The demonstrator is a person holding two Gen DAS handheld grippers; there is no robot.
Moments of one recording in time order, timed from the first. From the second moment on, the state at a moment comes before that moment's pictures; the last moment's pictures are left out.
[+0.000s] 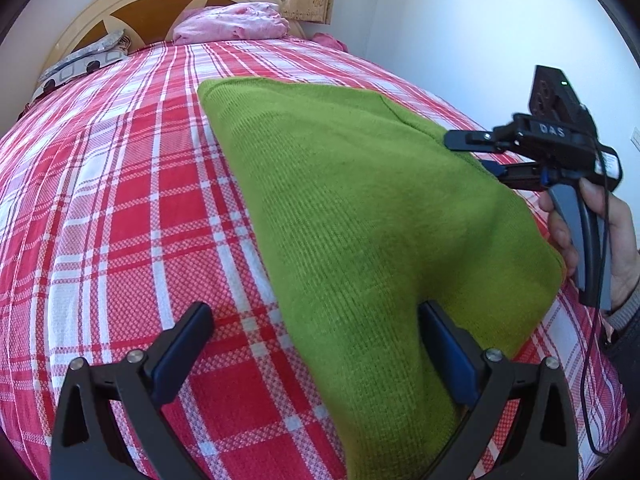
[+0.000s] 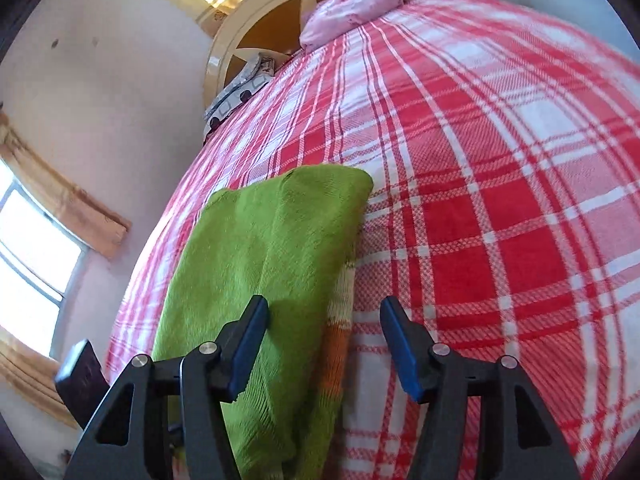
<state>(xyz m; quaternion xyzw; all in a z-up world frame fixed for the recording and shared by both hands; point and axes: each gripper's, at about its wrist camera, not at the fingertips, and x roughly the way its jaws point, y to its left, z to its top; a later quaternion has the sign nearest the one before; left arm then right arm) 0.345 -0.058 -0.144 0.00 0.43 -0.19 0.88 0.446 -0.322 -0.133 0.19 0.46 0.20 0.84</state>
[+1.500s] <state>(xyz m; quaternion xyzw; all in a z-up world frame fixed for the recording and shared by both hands) 0.353 -0.063 -0.145 0.01 0.43 -0.23 0.87 0.502 -0.287 -0.165 0.20 0.46 0.27 0.82</state>
